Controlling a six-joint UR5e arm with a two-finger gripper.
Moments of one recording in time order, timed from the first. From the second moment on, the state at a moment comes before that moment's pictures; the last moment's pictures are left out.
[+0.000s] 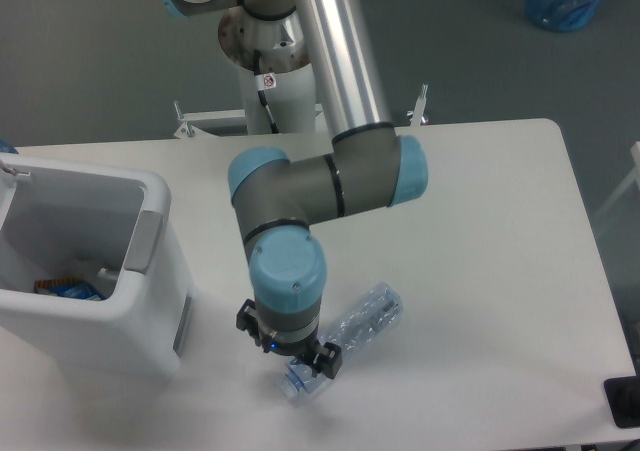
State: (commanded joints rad) arm 2.23 -2.25 -1.30 -1.17 1.60 0.77
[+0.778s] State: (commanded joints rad) arm 2.17 -2.34 -1.29 -1.04 1.73 0.85
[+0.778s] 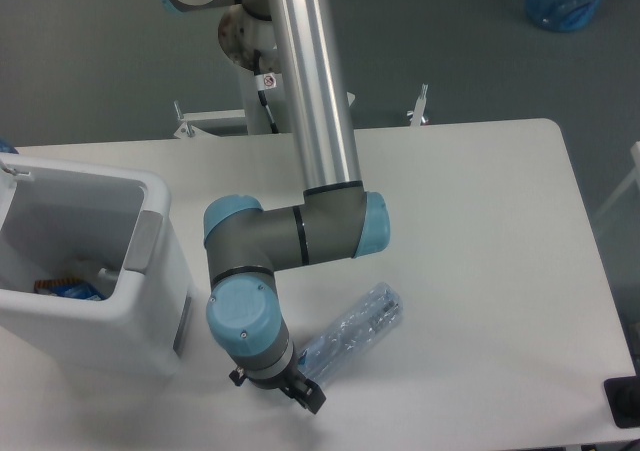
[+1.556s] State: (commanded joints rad) arm 2.18 -2.28 -1.27 -1.04 1.69 0.81
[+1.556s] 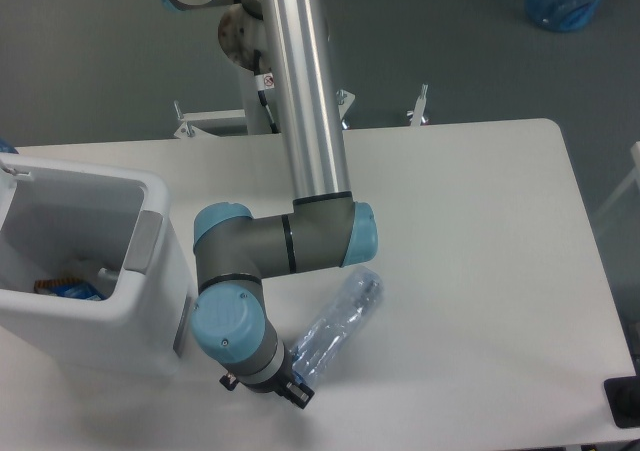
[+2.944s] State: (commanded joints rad) arm 2.39 -1.94 -1.10 -0.97 0.72 0.41
